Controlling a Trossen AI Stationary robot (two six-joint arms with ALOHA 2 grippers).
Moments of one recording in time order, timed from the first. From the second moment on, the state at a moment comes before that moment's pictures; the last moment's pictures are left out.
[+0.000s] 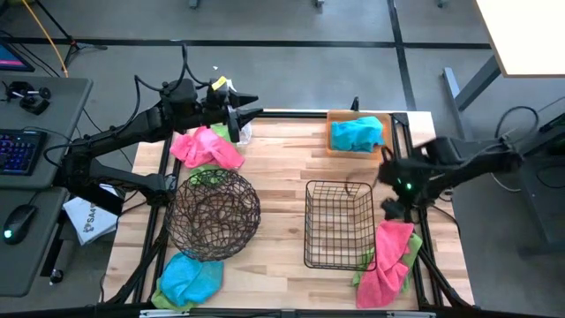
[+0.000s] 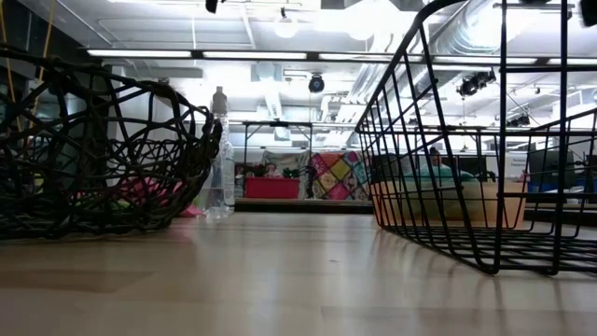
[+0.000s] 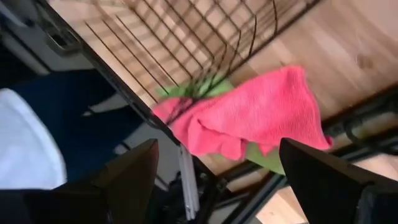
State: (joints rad) left arm 0.36 1.16 1.24 -0.17 0.02 -0.14; right arm 0.23 1.05 1.25 -1.48 -0.37 1.06
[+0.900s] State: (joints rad) left arm 0.17 1.16 1.25 0.03 0.07 -0.47; right arm 1.12 1.62 1.25 -1.04 0.00 1.41
